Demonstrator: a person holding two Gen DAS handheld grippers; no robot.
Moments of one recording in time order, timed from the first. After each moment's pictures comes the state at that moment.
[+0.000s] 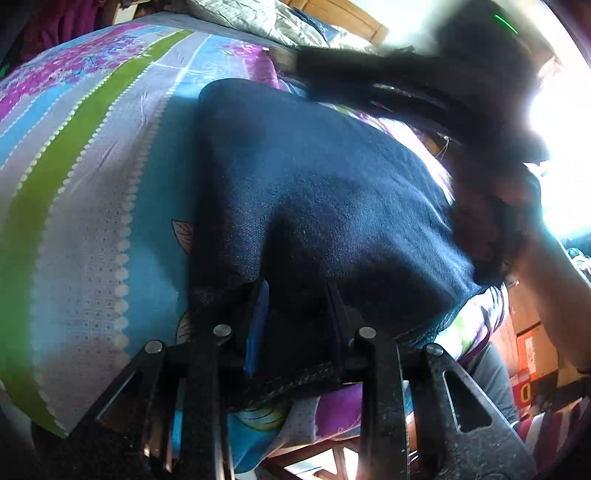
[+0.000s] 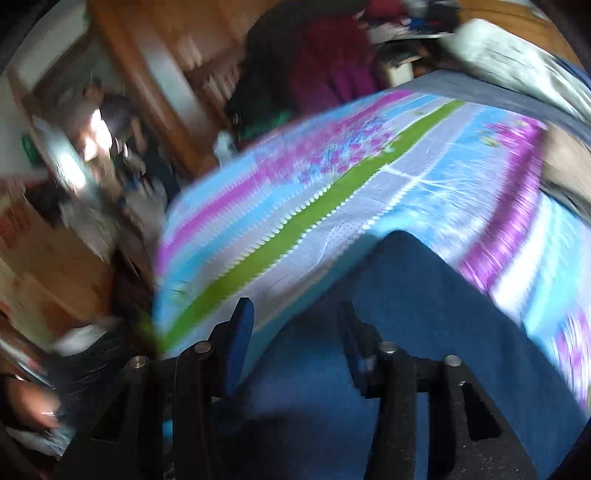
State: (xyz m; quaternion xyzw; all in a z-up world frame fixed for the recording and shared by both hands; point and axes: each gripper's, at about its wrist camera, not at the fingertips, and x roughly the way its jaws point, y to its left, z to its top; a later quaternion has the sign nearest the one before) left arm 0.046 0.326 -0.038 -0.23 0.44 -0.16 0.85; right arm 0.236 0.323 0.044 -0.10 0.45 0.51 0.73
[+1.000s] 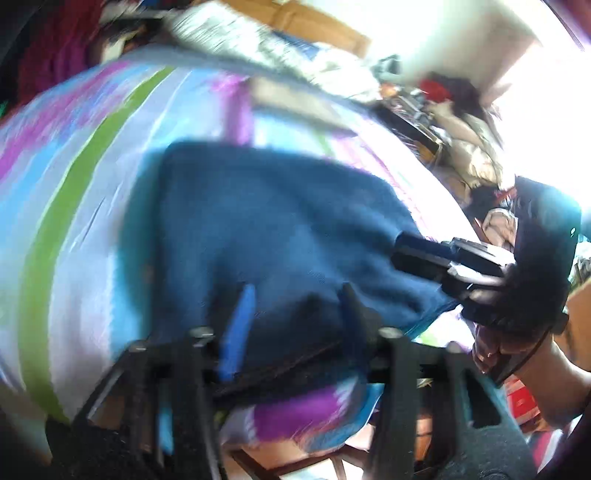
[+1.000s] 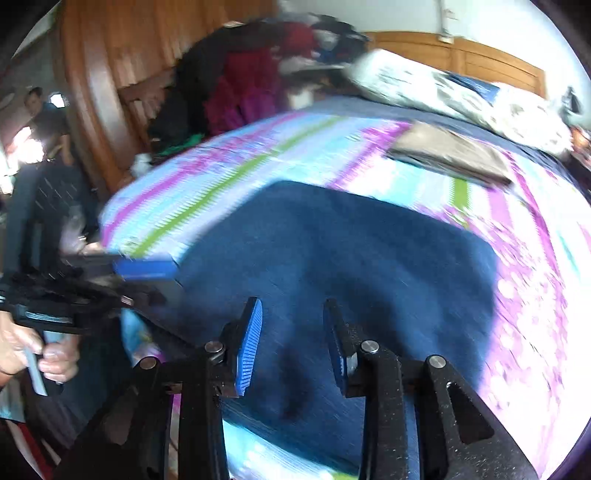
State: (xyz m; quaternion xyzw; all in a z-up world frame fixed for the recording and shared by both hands) left arm 0.046 0.290 0.021 -0.17 0.40 -0.15 0.89; right arm 0.090 0.126 0.075 -0.07 0.40 0.34 0.85
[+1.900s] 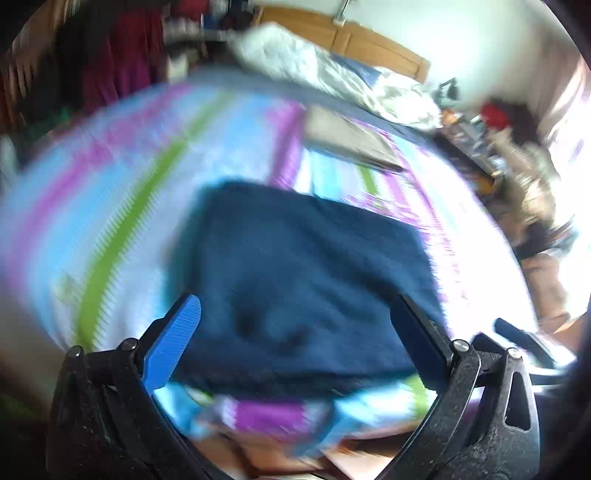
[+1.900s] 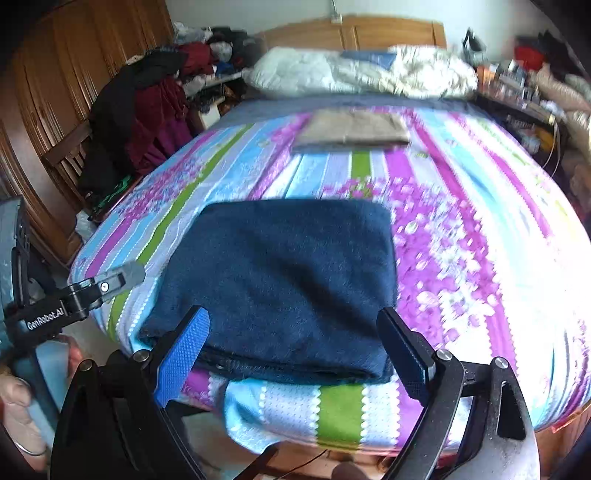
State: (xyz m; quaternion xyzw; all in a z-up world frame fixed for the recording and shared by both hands) left arm 0.048 0.292 0.067 -0.21 0.42 -0.02 0.89; right arm 0.048 0.088 0.155 0.01 0.41 0.18 0.89
